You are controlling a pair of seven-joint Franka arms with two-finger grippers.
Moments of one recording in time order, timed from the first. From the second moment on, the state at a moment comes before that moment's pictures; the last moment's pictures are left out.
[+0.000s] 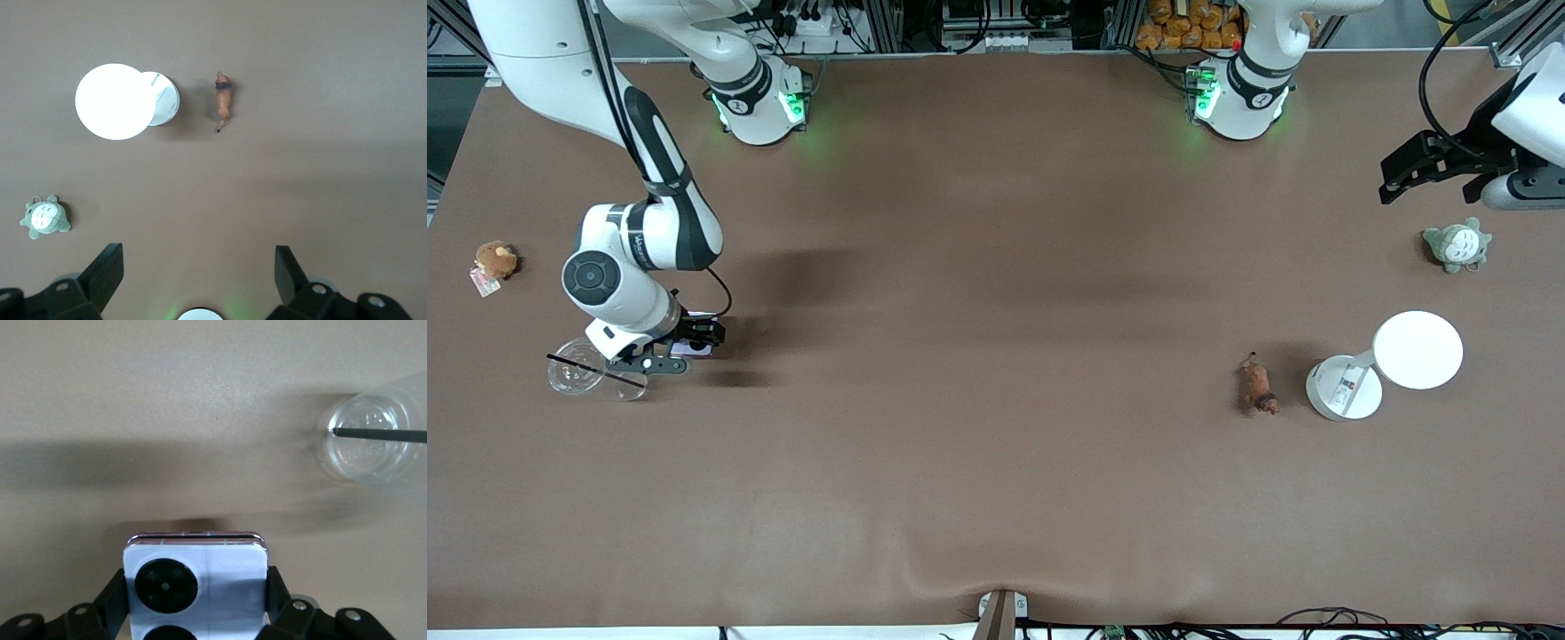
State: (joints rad) left arm -0.09 -0.09 -0.01 -1.60 0.01 1.50 -0.11; right arm 0.19 0.39 -0.24 -2.22 -0.12 2.53 0.09
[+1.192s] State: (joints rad) left arm -0.10 -0.09 -0.01 -1.60 0.01 1.48 -0.11; right arm 0.19 0.41 -0.26 -2.23 -0.12 2.55 0.06
